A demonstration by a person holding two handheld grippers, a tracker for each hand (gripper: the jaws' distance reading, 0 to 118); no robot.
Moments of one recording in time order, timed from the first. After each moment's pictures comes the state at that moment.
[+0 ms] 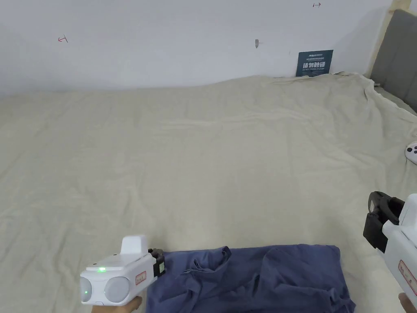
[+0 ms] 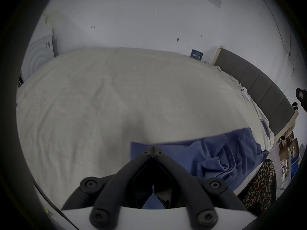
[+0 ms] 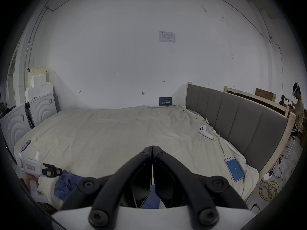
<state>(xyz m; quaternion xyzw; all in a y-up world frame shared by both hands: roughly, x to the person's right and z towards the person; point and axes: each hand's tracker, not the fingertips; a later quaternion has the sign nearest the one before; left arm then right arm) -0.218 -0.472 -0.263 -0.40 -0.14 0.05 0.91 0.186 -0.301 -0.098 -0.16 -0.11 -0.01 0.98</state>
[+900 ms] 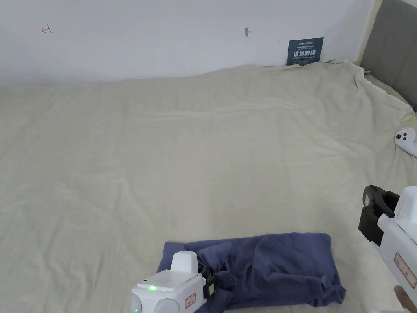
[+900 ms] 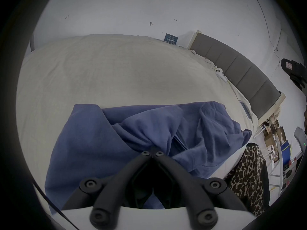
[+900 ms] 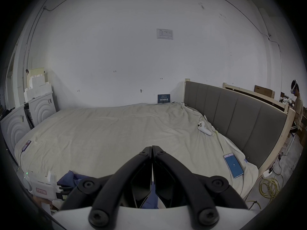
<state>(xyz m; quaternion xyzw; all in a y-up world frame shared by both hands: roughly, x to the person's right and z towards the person) -0.124 -0.492 -0.207 -0.42 -0.24 0.05 0.87 0.194 -0.306 -0.091 -0.17 -0.11 -0.02 0.98</state>
